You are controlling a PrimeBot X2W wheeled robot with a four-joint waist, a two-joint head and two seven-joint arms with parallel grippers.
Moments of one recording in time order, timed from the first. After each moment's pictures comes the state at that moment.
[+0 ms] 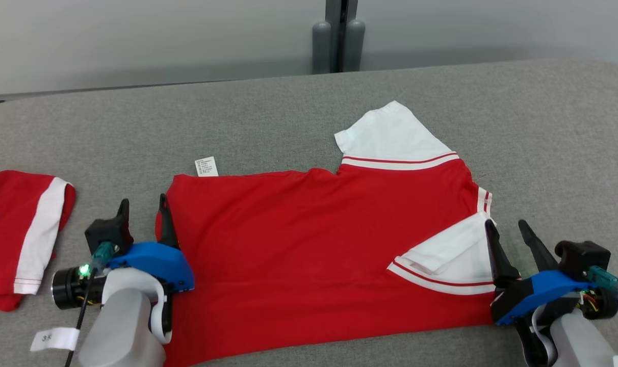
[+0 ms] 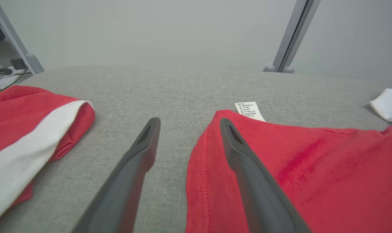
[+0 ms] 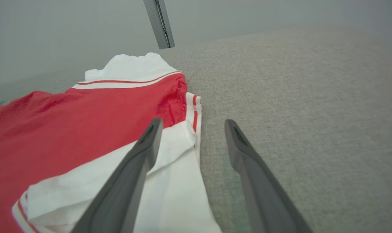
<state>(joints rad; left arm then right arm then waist) -0.42 0.10 -0.11 0.79 -0.25 0.04 -0.26 -0.29 -0.17 0.05 0.64 0.35 0.13 -0.26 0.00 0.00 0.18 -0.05</state>
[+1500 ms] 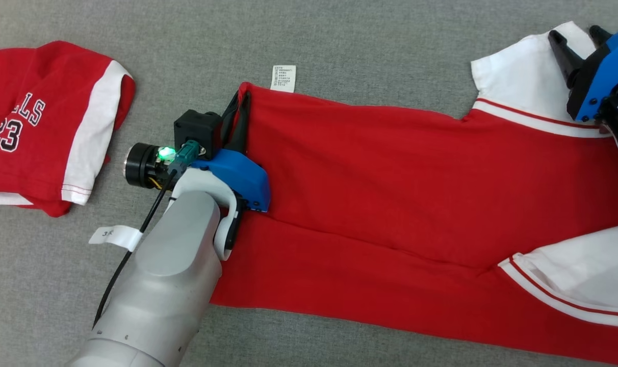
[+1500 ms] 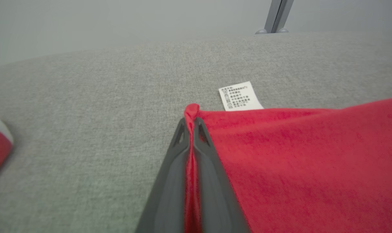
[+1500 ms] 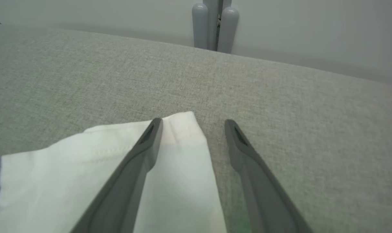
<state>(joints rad) -0.81 0.05 -0.51 0.89 -0.41 0.01 -0.26 -1.13 -0.45 0.48 1.03 0.60 0.13 0.16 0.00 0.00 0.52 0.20</state>
